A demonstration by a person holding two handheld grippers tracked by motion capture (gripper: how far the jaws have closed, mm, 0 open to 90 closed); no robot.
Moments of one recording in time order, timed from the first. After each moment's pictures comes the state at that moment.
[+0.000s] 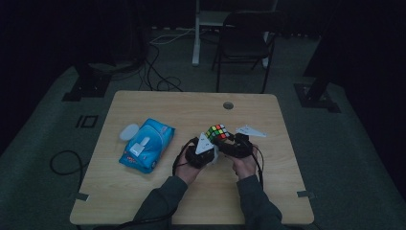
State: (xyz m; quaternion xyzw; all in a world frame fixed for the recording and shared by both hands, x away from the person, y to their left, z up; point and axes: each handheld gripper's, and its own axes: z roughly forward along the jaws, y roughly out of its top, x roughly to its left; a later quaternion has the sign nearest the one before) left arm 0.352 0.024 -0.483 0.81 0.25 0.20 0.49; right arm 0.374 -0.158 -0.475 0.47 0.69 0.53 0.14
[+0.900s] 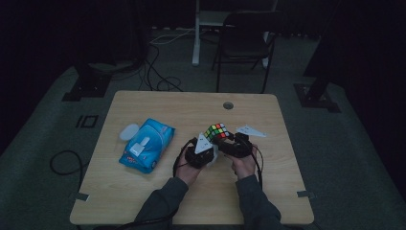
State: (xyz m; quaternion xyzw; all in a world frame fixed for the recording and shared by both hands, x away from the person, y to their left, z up) left arm 0.354 0.024 -0.490 0.80 0.28 0.19 0.49; right arm 0.374 -0.157 -0.473 0.47 0.69 0.54 0.14
